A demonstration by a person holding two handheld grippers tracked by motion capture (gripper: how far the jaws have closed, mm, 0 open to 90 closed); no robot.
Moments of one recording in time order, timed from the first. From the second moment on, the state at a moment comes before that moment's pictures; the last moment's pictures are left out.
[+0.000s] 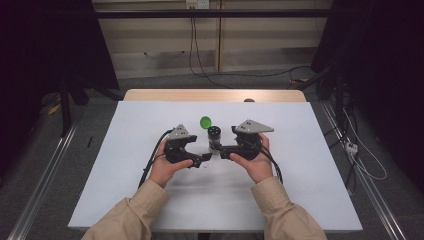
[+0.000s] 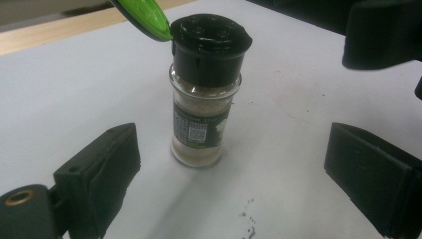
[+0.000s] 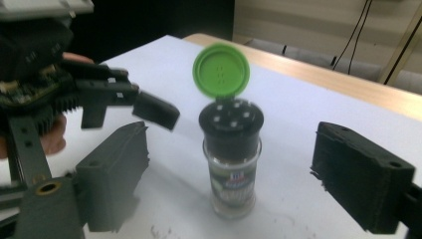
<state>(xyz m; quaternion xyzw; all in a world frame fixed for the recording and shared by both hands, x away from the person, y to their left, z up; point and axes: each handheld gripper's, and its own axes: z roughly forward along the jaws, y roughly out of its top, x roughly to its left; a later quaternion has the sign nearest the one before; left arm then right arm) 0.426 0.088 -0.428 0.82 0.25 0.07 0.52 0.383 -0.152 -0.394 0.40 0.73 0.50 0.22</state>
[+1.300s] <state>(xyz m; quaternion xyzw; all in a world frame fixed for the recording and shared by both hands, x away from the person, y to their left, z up) 0.396 0.157 -0.431 0.82 0.25 0.08 0.51 0.336 -0.210 -0.424 0.42 0.72 0.51 0.22</state>
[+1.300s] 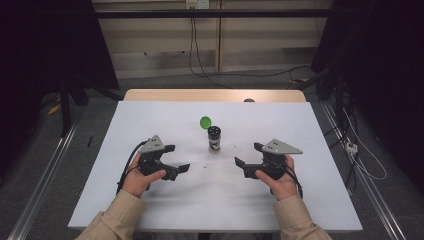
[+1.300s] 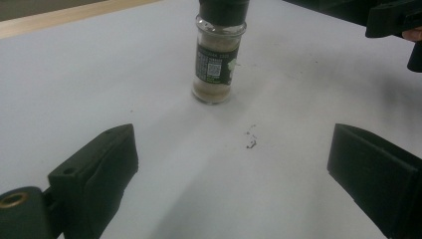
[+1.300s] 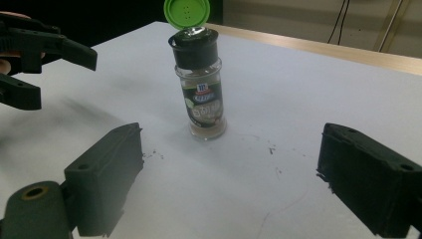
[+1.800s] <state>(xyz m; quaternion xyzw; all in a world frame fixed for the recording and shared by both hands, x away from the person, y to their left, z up) 0.386 0.185 -0.434 0.81 0.26 0.09 0.51 0.322 -0.228 -0.434 0.42 0.72 0.50 0.23</state>
